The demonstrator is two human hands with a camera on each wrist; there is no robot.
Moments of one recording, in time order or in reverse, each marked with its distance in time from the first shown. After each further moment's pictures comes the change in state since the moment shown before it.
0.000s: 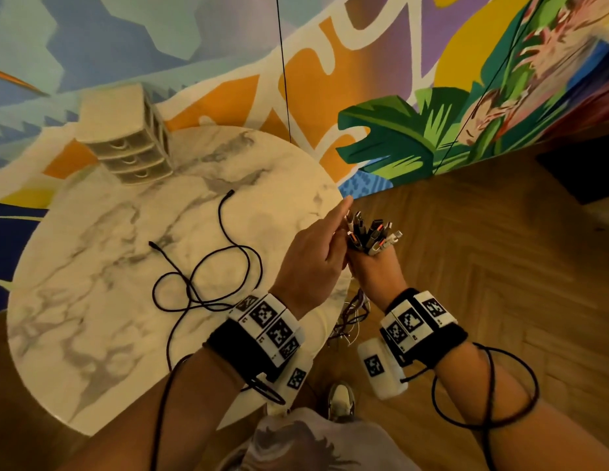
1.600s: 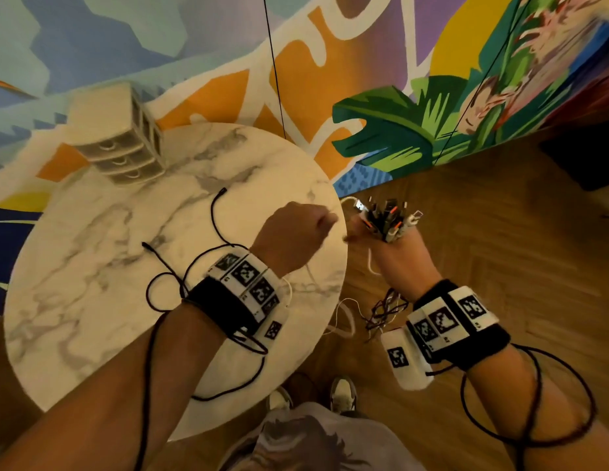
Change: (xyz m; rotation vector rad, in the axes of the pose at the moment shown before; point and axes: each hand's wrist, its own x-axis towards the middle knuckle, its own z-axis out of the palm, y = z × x) left_hand 0.042 -0.008 -0.016 0.537 -0.297 -0.072; right_hand 0.002 -0.010 -0.044 -0.273 0.024 0.079
